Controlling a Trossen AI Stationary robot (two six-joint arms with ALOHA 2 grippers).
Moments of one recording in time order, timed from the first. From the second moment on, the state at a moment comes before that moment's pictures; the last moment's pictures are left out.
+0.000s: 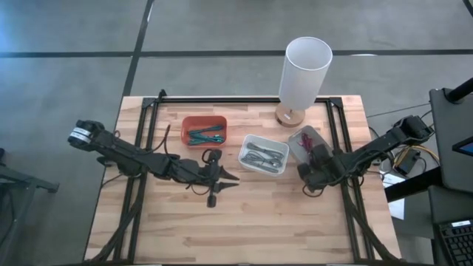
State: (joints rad) left arm -0.31 1.35 0.85 0.30 -0.24 -0.05; right arm 0.41 1.21 0.64 -1.12 0.58 1.64
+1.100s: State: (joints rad) left arm -0.31 0.59 0.18 0.62 -0.50 0.05; right arm 0.42 0.47 0.38 -0.10 0.50 0.09
